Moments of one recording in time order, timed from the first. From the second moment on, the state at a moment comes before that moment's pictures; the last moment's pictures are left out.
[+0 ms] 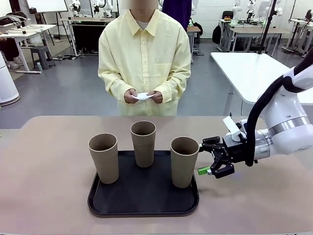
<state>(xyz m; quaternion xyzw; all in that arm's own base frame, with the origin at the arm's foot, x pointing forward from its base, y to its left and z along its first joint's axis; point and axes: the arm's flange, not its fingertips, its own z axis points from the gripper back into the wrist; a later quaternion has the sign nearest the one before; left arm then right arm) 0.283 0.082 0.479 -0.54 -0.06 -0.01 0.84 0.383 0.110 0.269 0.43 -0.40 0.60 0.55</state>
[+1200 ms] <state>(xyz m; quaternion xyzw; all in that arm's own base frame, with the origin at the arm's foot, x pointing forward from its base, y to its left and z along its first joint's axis) 0.283 0.082 0.479 -0.54 -0.06 -0.01 0.84 0.397 0.143 0.254 0.46 -0.39 0.60 0.53</state>
